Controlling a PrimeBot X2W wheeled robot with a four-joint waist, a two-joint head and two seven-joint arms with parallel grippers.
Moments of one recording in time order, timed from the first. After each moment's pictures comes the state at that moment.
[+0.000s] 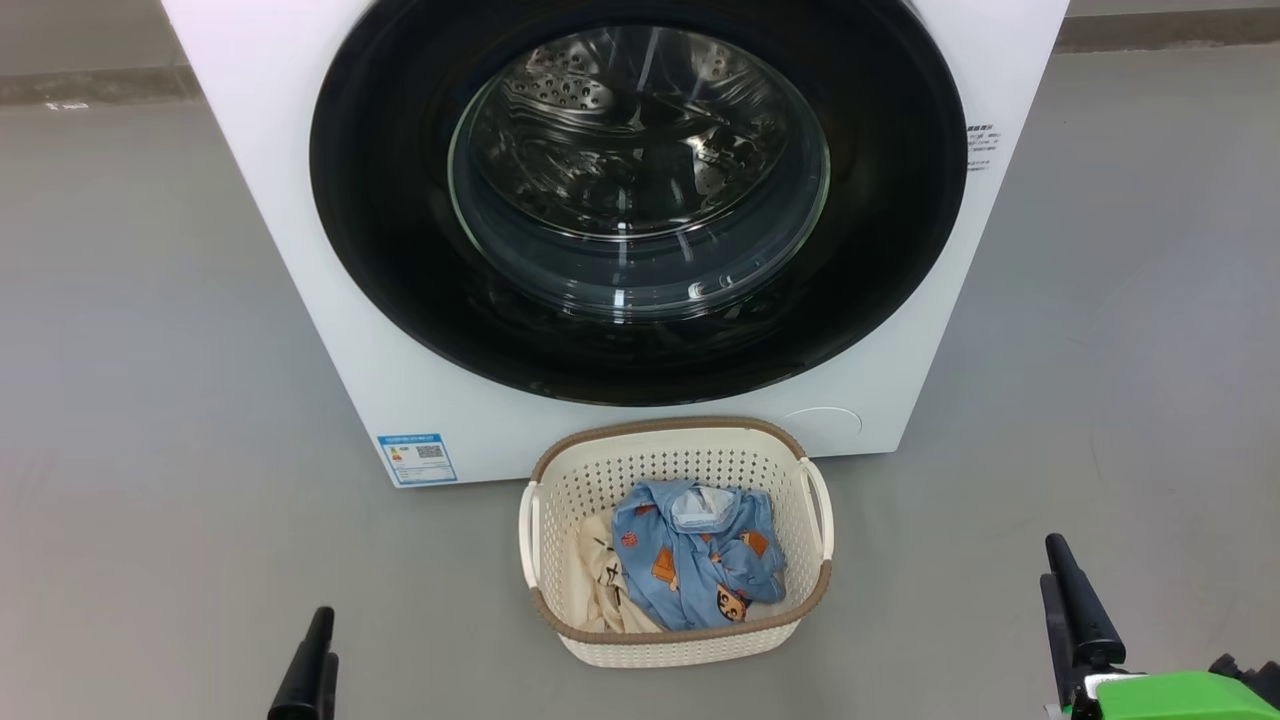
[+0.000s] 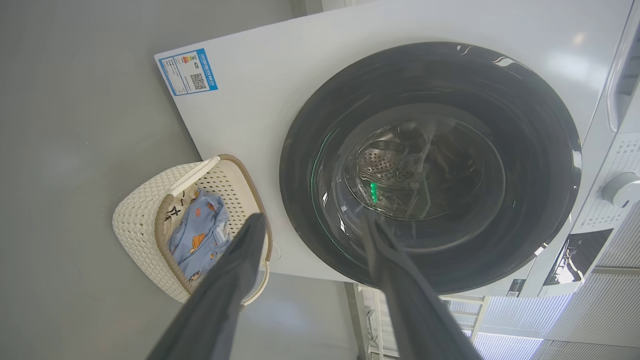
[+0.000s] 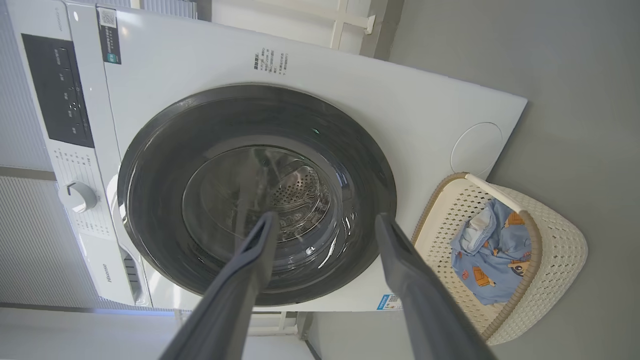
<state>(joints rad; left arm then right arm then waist) 0.00 0.02 0.01 0.30 -1.51 -0.13 0.01 -0.01 -0.03 -0.11 0.26 1.44 0.13 0.01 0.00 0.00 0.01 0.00</state>
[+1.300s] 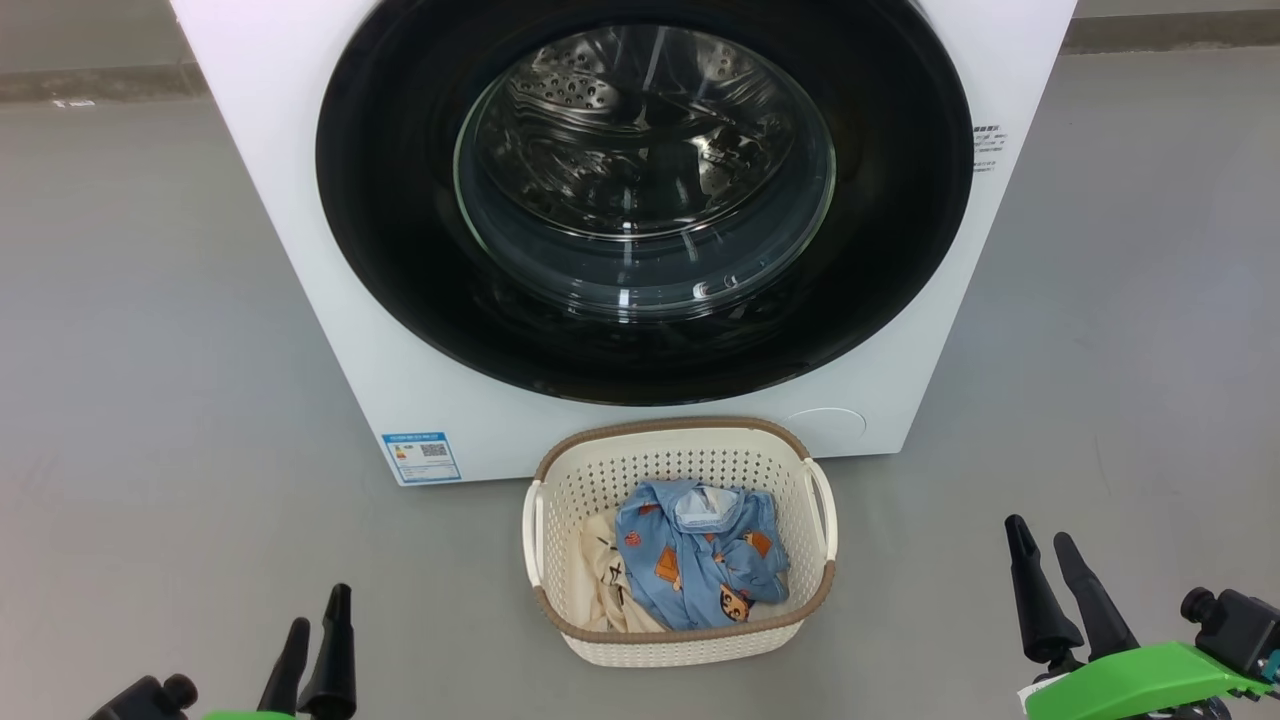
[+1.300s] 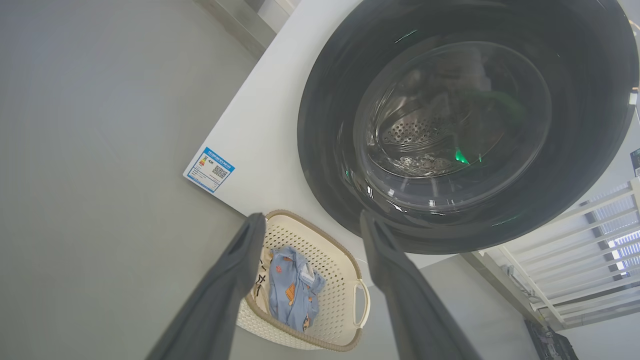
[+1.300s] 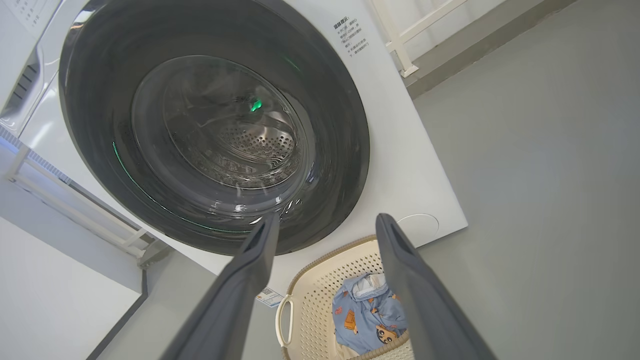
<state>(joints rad) 0.00 0.04 -0.04 0.25 -0.92 -0.13 -0.09 -0.01 -0.07 -0.07 0.19 0.72 0.13 -0.09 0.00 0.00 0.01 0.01</state>
